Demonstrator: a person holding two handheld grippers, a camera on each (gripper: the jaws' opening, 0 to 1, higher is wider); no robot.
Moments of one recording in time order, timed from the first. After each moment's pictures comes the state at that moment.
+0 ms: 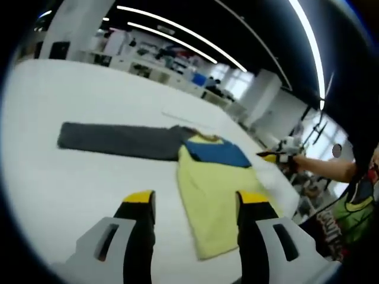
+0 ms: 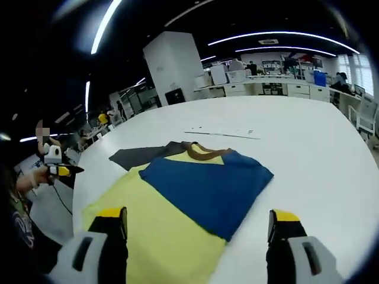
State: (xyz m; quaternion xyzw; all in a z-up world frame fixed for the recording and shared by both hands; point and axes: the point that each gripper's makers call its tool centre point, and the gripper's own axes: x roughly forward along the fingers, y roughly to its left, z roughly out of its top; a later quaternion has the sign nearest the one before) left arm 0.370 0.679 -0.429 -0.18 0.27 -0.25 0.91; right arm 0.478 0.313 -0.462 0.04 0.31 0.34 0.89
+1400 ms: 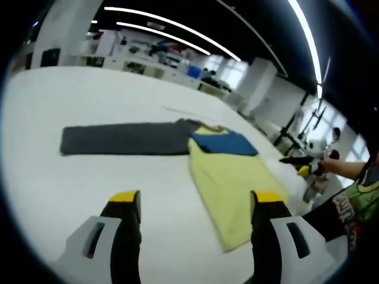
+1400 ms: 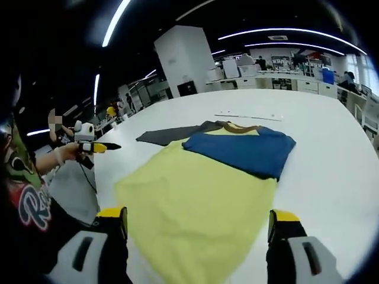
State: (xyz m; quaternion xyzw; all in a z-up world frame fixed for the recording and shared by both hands) left arm 0.376 0.699 -0.449 -0.14 0.29 -0.27 0.91; right arm 0.363 0.337 -0.461 0.03 0.33 0.37 0.87
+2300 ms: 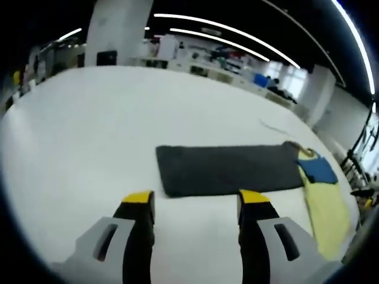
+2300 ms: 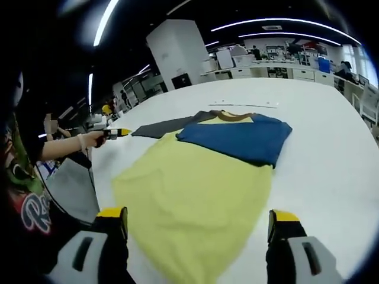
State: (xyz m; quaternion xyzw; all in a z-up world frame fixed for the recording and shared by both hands) left arm 0.498 0.870 -0.513 -0.12 0.30 -0.03 0.95; right arm 0.362 0.328 -0.475 0.04 0.37 0.35 0.86
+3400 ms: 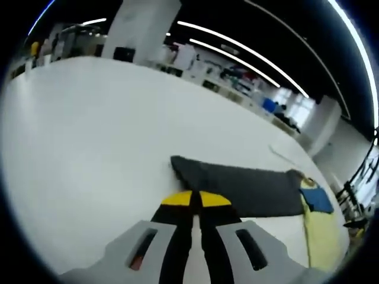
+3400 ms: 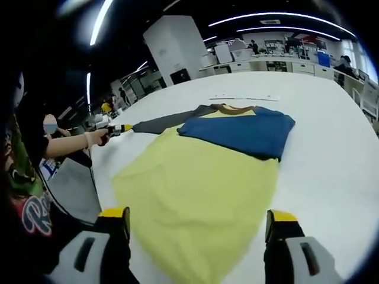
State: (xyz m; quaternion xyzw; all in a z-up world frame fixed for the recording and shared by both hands) left arm 0.509 0.871 -0.488 -0.20 0.24 -0.01 0.95; right arm 0.363 0.328 -0.484 0.04 0.38 0.35 0.85
